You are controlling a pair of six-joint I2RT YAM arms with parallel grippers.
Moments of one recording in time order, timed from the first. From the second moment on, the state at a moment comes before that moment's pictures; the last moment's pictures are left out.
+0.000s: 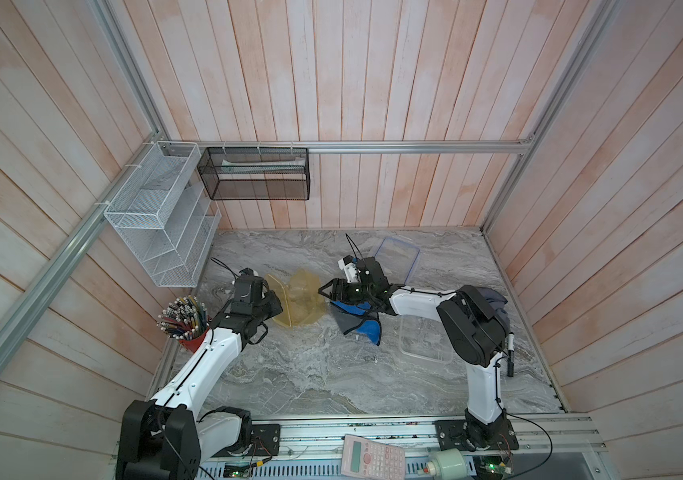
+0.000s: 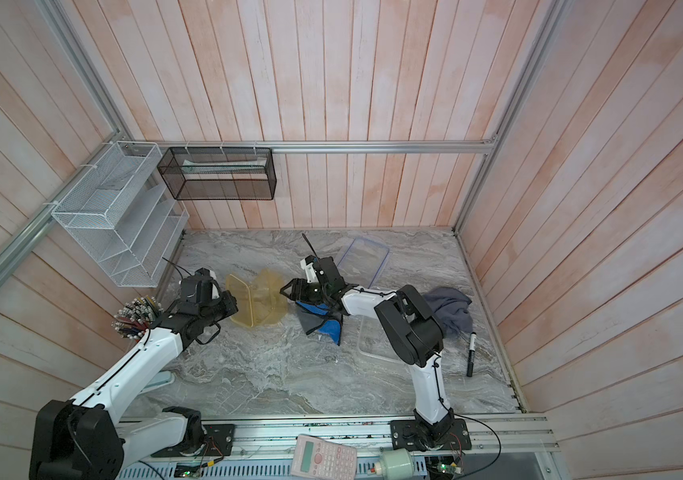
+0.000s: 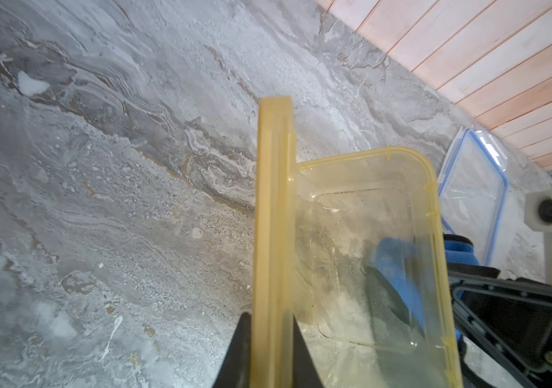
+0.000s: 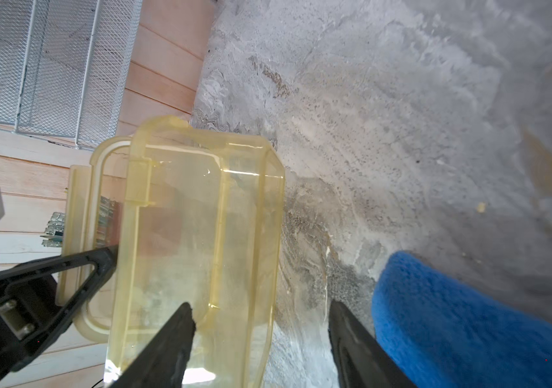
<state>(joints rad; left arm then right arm) -0.17 1.17 0.76 -0.34 0.02 -0.53 0.68 2.01 1.26 0.21 -0.49 0.77</state>
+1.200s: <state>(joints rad) -0.08 1.10 0.88 -0.48 0.07 -0.41 0.70 1.91 1.41 -0.35 -0.04 0.13</state>
